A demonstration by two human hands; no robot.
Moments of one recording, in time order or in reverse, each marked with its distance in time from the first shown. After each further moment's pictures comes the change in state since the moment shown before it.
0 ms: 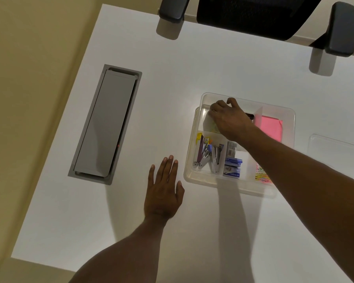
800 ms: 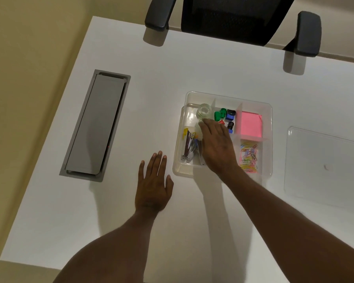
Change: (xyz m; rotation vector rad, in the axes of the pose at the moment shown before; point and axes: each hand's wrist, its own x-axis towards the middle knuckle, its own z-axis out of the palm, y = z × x) left_hand 0.001 -0.002 0.003 0.003 0.036 0.031; right_hand -0.086 -0.075 0.039 0.491 0.393 0.344
